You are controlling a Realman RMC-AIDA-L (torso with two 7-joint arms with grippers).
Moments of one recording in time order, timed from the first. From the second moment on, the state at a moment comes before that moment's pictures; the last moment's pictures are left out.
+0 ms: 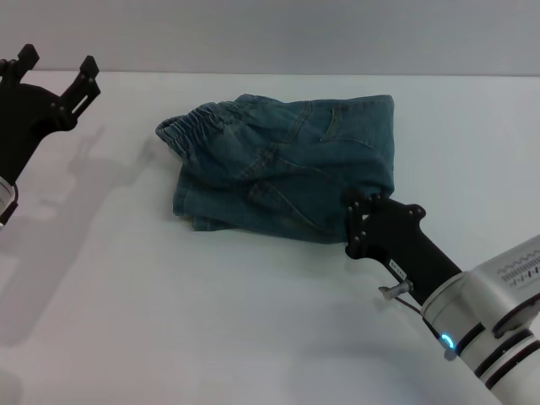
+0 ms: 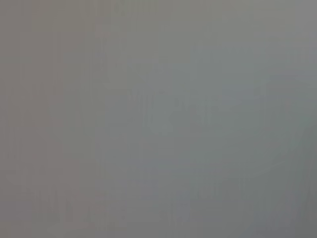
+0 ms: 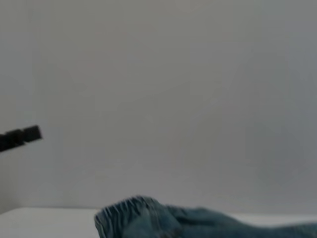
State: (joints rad) left arm -0.27 -2.08 1.49 0.56 -2.88 -0.97 2.69; right arm 0.35 2.09 -2.80 -0.53 1.03 -1.03 0.04
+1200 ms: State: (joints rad) left arm -0.26 -2.07 1.48 0.53 -2.88 -0.97 2.68; right arm 0.44 2.08 -2.73 -0.38 1.10 -0.89 0.29
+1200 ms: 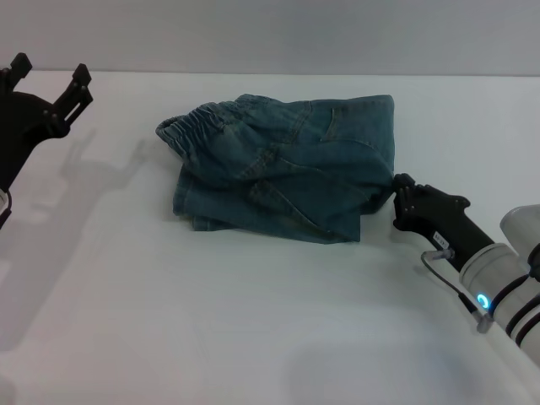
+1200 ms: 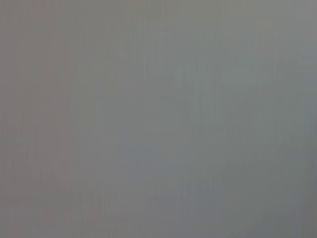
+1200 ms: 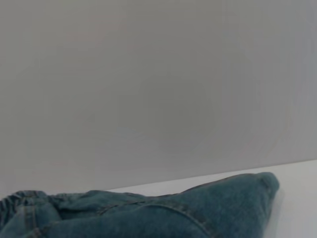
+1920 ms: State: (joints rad) left arm -0.26 -2.07 1.49 0.52 -2.88 -0.99 2.68; right arm 0.47 2.08 -2.70 -0.35 1.07 -0.91 0.26
